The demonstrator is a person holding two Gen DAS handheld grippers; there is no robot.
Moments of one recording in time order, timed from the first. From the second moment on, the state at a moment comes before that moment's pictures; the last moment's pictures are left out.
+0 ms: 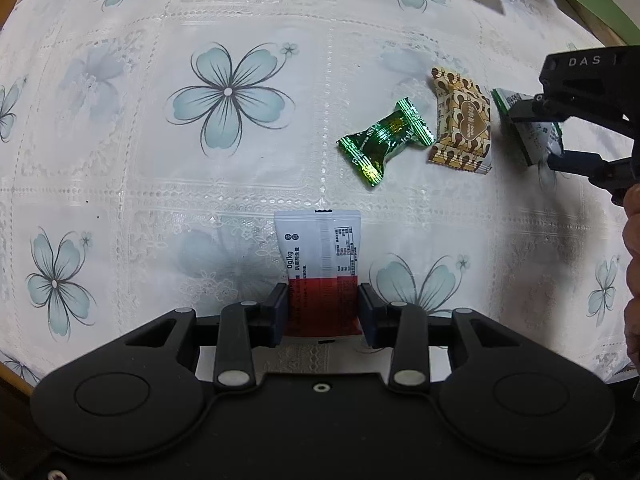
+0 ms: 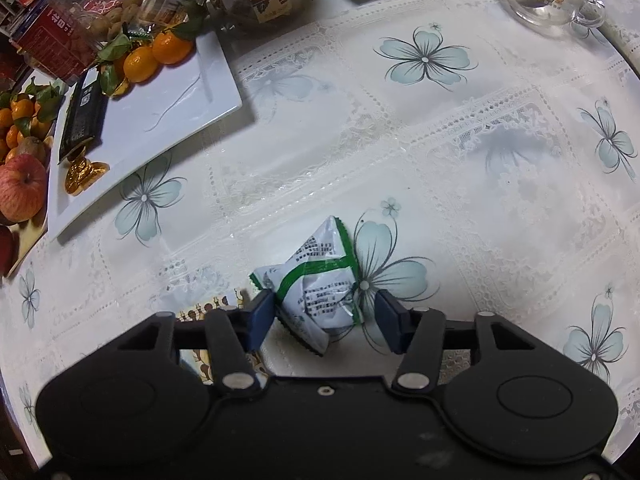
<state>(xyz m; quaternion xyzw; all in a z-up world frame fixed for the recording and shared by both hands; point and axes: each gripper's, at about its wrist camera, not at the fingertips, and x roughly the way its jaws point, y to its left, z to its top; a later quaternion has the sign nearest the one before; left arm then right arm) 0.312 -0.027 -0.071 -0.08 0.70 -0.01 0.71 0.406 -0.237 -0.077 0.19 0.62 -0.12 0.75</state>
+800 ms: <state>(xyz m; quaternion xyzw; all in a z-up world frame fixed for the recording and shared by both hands) 0.317 0.004 -0.047 -0.06 0.67 0.00 0.74 0.361 -0.265 -0.033 0.19 0.63 -0.07 0.75</state>
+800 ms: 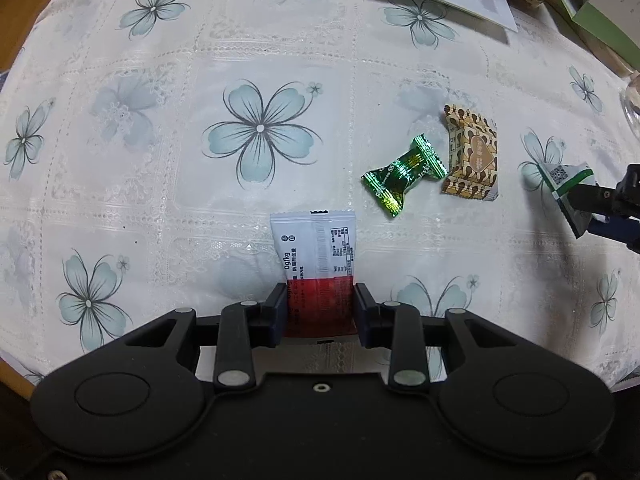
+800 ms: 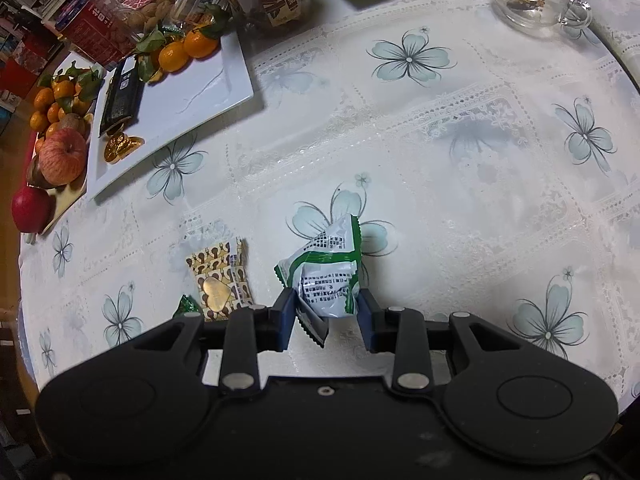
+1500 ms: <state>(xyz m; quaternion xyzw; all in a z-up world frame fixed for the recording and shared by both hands) 0.192 -0.017 0.004 -0.05 0.65 -0.01 0.76 0.219 -0.258 0.021 0.18 0.60 -0.02 0.78</state>
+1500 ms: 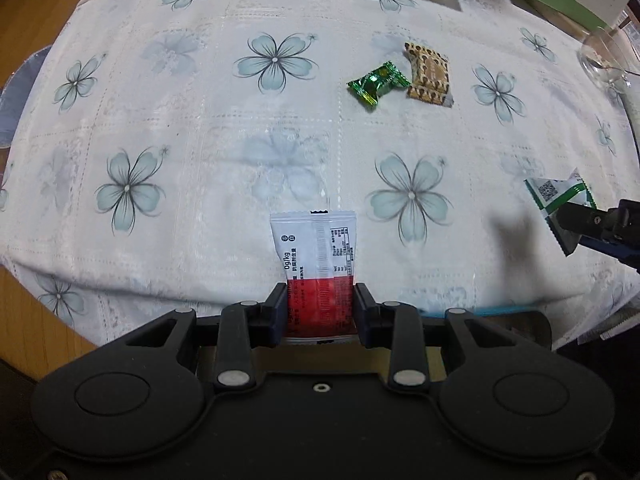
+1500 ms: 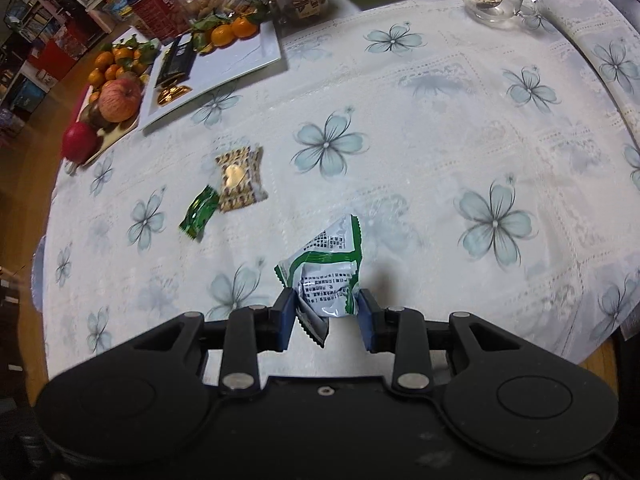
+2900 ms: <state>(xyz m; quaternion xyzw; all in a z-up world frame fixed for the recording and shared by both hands) 0.113 0.006 0.022 -0.09 0.65 0.03 0.76 0.016 -0.205 0.051 0.11 0.64 0.09 0.76</state>
